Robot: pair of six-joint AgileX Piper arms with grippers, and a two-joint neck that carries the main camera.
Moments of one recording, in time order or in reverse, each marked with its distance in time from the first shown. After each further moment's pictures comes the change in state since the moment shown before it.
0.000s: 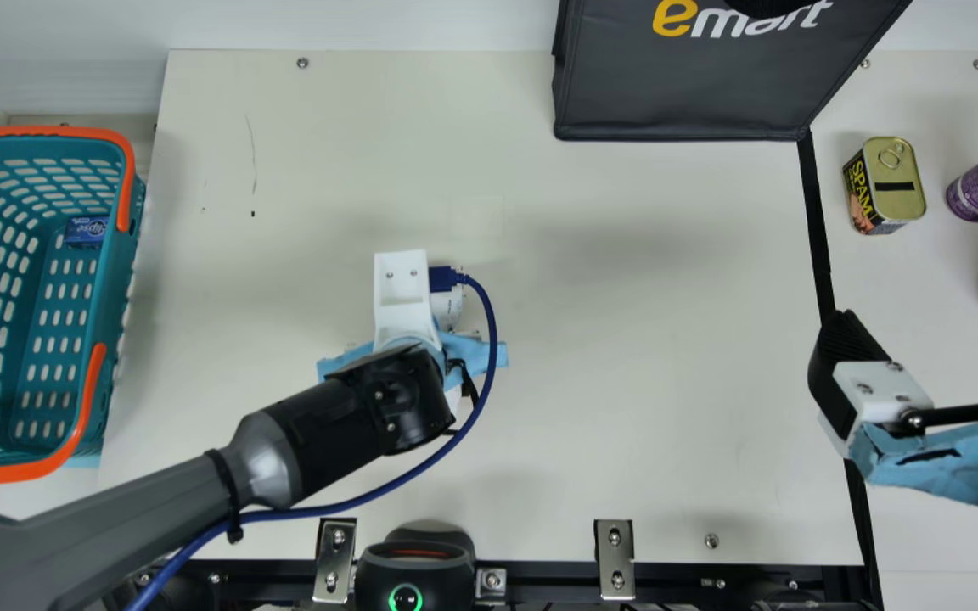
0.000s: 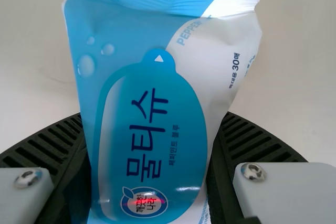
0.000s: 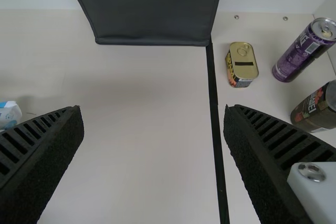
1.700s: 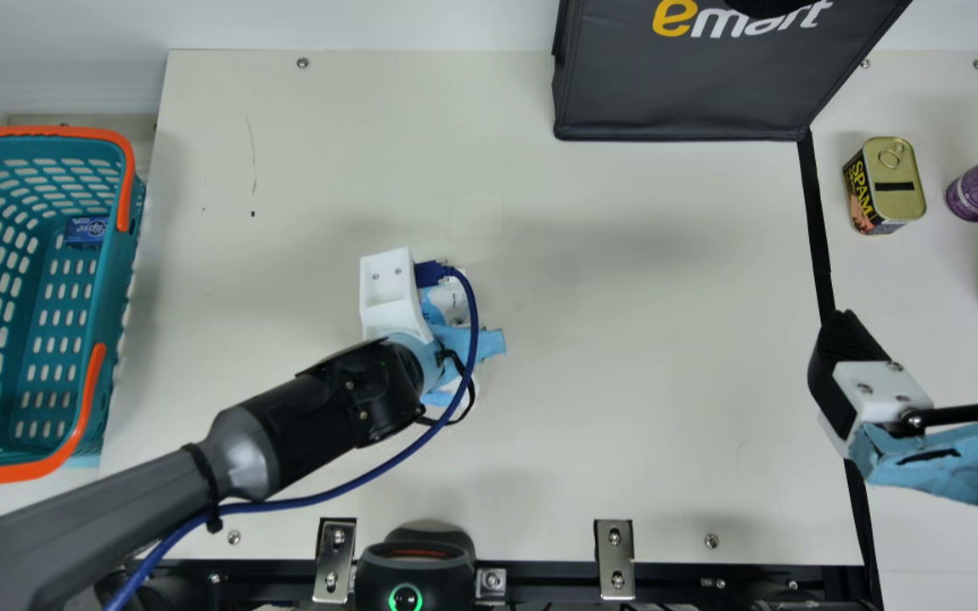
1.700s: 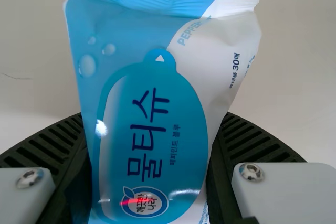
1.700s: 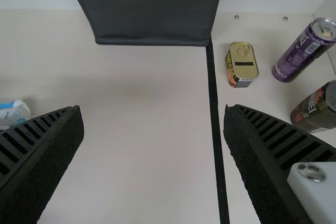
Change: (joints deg) left arm 3.5 -1.6 5.0 -6.1 -12.6 -0.6; right arm 0.0 0.0 0.0 0.0 0.0 0.0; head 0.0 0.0
